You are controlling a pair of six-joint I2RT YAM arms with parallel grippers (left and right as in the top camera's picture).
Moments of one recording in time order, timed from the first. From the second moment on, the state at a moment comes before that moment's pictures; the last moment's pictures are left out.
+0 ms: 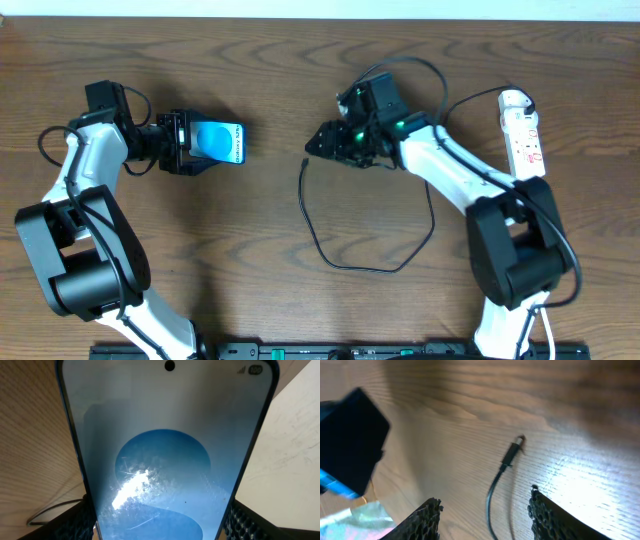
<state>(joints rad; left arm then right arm) 0.31 1.89 1.29 -0.75 0.88 -1.14 0.46 2.00 1.36 -0.38 -0.60 0.66</state>
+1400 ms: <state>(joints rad) 0.31 1.89 1.29 -0.75 0.88 -1.13 0.54 2.15 1.36 -0.23 -0.59 0.91</state>
